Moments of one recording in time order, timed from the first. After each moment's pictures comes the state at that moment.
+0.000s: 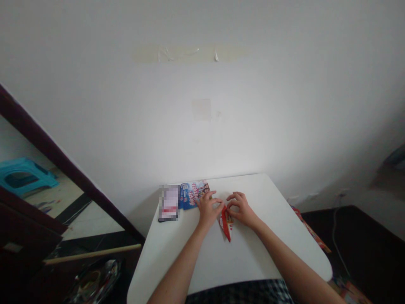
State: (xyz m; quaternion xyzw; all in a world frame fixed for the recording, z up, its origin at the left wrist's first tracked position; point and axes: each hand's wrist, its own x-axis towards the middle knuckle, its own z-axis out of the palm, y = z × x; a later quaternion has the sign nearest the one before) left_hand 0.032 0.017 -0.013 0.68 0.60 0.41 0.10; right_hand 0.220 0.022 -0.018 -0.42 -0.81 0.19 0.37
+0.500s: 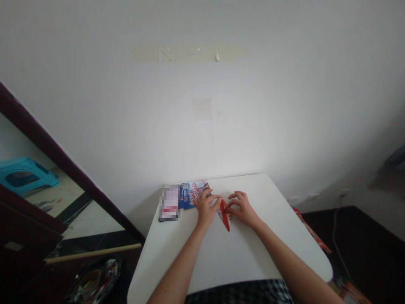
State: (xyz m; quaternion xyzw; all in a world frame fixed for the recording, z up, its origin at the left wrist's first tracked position) left_hand 0.025 0.018 -0.005 0.66 0.61 0.44 0.09; right_hand 0.224 0.027 -0.024 -0.44 -0.80 0.19 0.38
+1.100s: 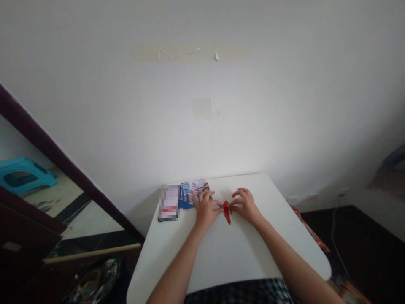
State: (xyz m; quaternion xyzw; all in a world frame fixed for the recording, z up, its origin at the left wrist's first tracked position) left_hand 0.023 0.005 -0.002 0.73 0.61 0.29 0.08; right_hand 0.239 0.034 -0.024 -0.45 -0.81 0.11 0.36
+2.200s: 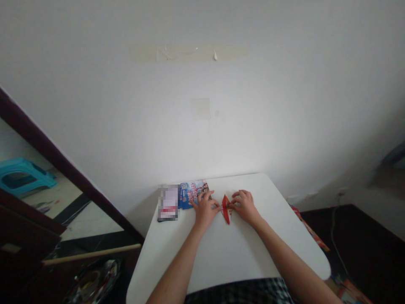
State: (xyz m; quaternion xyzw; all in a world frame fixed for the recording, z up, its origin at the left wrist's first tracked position) left_hand 0.024 0.010 -0.001 0.71 0.64 0.28 0.11; right_hand 0.233 0.035 -0.031 -0.52 -0.78 0.10 0.33
